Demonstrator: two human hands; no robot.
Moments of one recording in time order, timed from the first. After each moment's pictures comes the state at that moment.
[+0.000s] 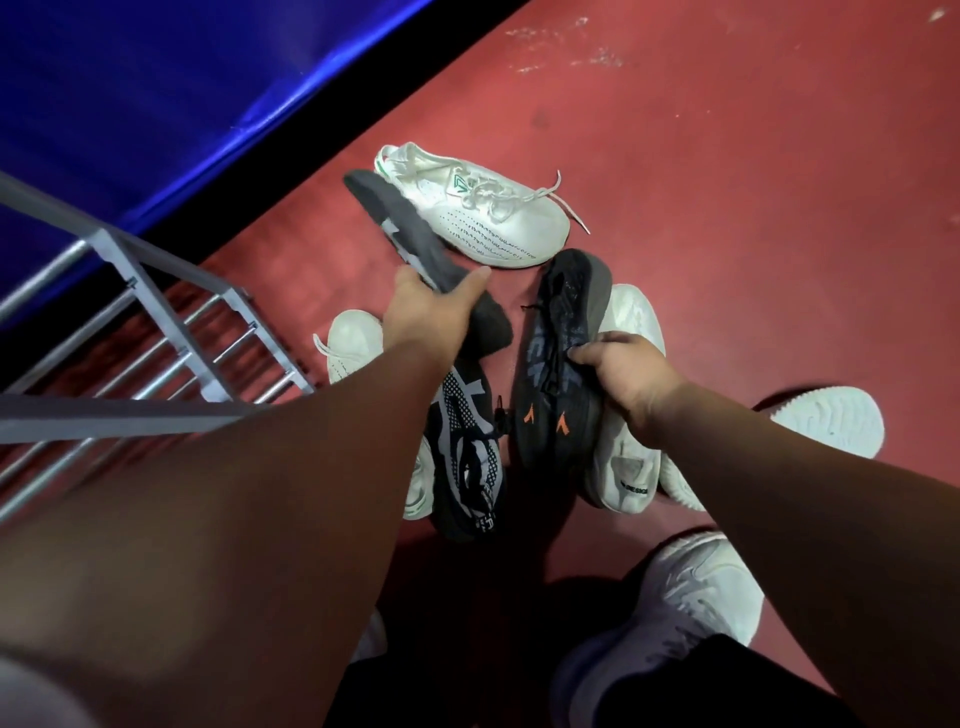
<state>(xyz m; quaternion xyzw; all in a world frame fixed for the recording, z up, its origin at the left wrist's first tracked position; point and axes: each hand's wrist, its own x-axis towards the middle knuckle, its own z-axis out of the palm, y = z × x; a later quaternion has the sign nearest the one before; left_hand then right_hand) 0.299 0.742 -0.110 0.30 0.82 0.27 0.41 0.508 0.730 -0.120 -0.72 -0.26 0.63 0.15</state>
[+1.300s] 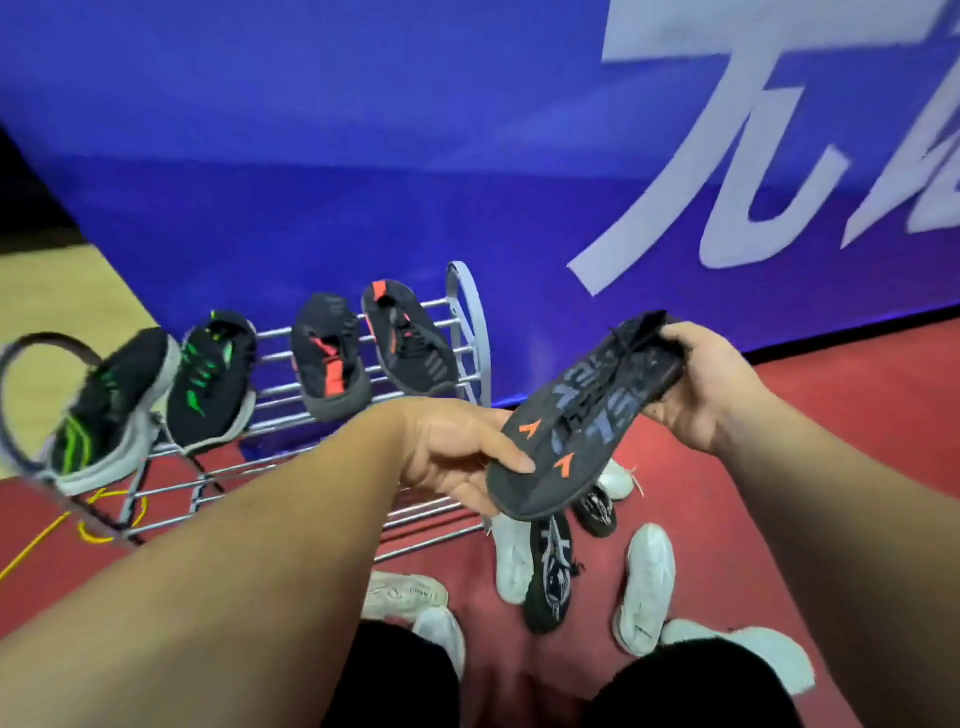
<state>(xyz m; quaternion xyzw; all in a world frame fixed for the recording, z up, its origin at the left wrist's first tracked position) 0.223 0.476 0.366 0.37 0.56 0.20 0.71 0.445 0.617 0.387 -0.46 -0.40 0.71 0.35</state>
